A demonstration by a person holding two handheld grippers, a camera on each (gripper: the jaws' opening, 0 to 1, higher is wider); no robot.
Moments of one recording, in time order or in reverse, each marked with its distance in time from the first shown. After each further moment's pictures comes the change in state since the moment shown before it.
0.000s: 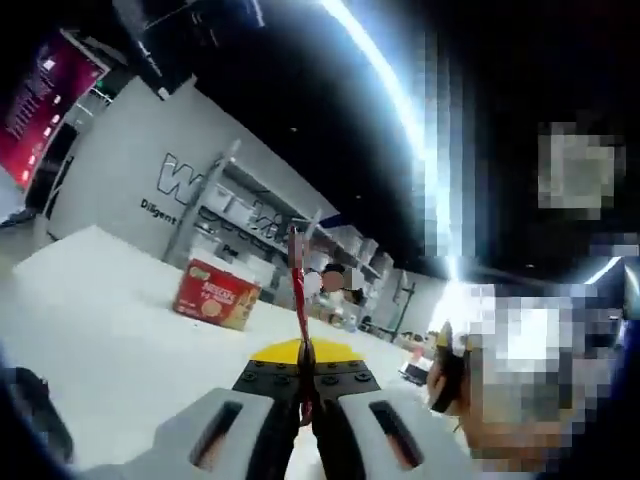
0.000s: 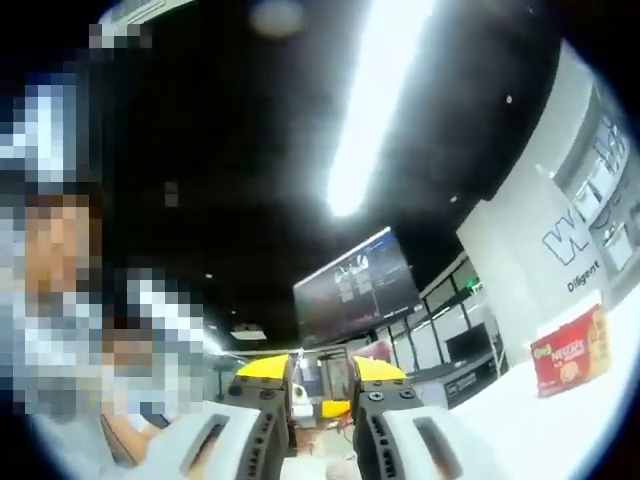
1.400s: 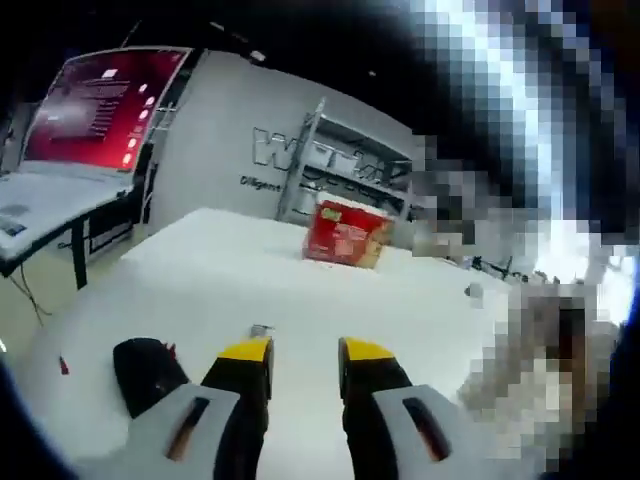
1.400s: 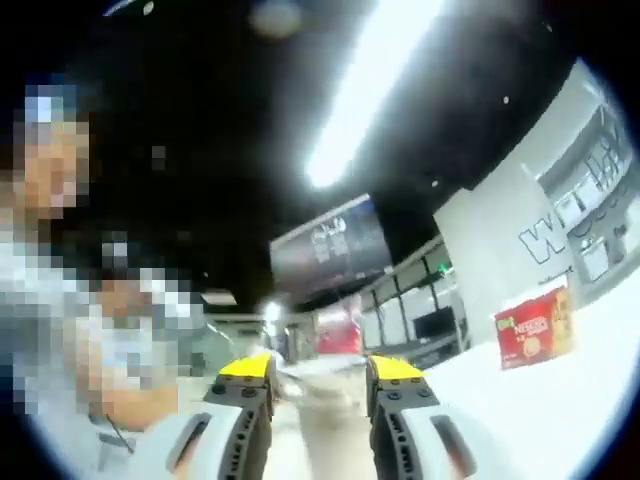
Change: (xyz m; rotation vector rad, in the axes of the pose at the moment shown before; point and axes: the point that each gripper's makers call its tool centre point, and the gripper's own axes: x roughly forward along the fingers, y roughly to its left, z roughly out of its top) left arm -0.027 0.067 -0.069 0.248 0.179 0.328; right arm -0.054 -0.015 -0.076 -0.134 0.217 -0.169
